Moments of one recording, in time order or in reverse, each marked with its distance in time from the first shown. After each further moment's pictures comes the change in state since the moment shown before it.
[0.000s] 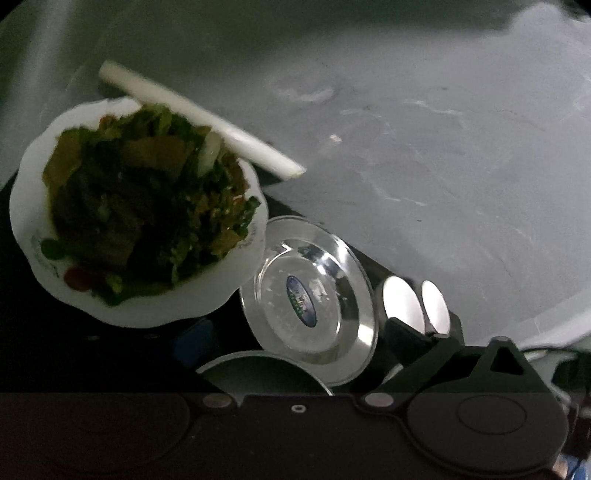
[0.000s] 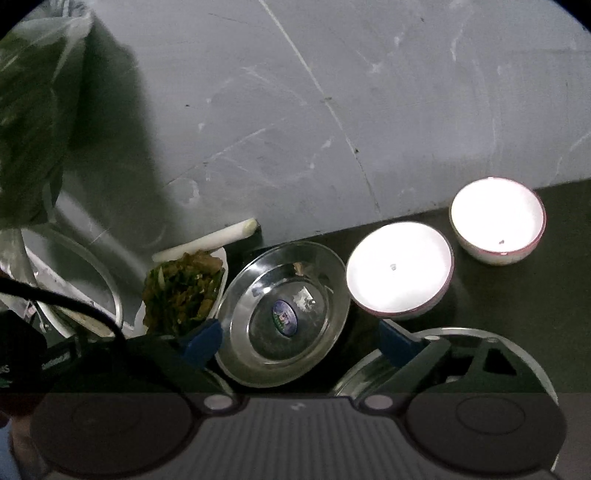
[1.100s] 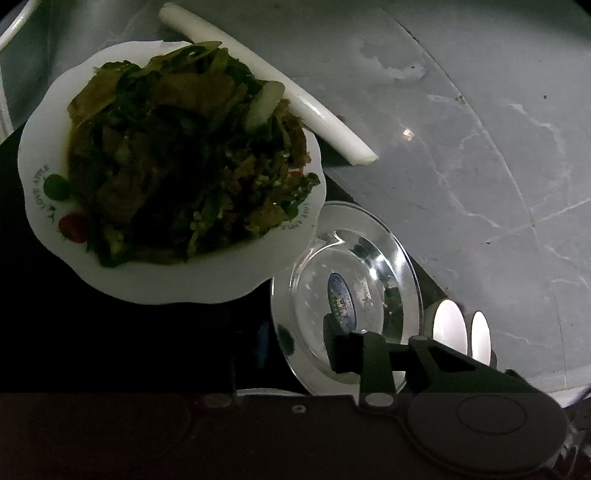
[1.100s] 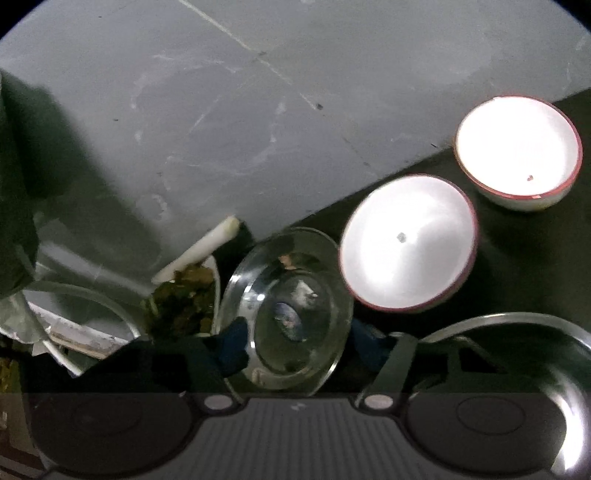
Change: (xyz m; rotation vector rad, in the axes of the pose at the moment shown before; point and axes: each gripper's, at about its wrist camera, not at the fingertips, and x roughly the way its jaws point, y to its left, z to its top) left arm 0.030 0.003 -0.003 -0.187 0.023 0.157; right arm 0.048 -0.029 0.012 0.233 0.087 0.086
